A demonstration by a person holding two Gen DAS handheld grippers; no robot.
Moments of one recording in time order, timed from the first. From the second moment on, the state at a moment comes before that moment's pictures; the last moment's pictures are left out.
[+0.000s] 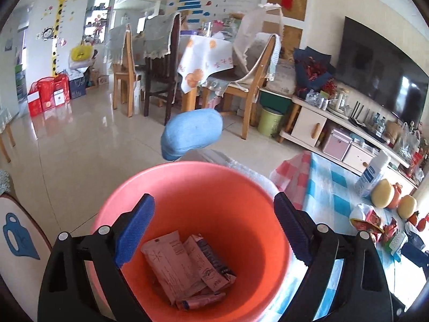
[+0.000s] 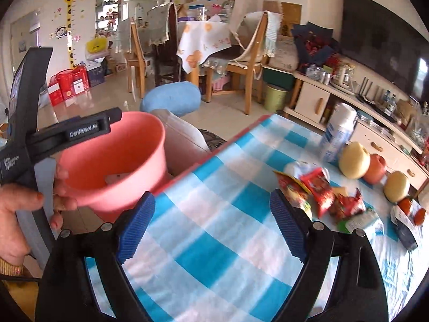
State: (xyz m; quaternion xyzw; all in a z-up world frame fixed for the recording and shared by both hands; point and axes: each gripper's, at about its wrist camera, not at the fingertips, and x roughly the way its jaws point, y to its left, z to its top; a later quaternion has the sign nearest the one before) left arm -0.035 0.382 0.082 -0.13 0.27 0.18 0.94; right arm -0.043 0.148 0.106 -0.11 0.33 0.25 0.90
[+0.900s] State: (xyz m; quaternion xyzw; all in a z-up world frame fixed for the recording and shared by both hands) left arm -0.029 0.270 0.065 -0.06 0.29 0.11 0.95; right arm -0.100 0.008 0.081 -0.06 0.33 0.19 0.92
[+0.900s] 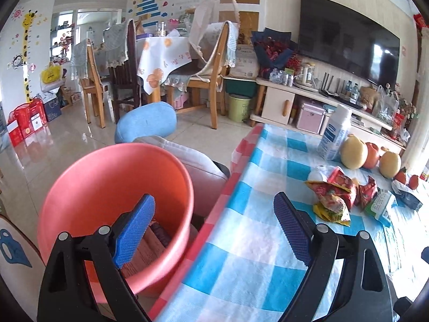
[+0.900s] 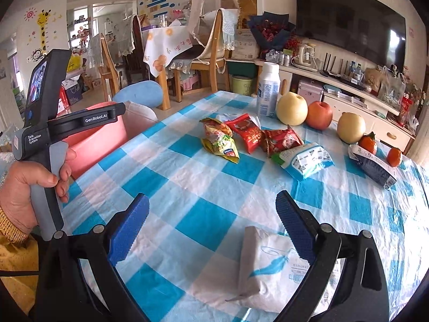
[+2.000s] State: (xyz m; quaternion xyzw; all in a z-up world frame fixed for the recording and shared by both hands) left arm 0.046 0.048 0.064 0.15 0.31 -0.11 0.93; right arm -0.060 -0.147 0.090 0.07 0.36 0.11 0.93
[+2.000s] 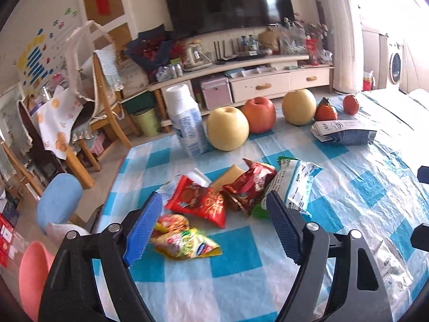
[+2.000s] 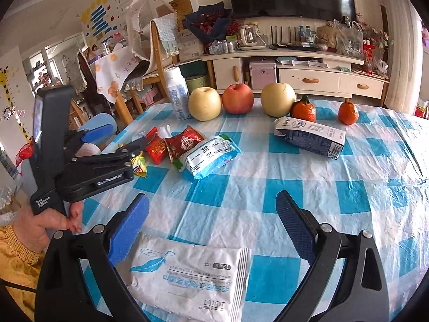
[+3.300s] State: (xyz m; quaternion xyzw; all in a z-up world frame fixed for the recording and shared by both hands) left arm 0.044 -0.081 0.007 0.16 0.40 -0.28 0.86; right arm -0.018 -0.236 0.055 0.15 0.44 0.06 0.88
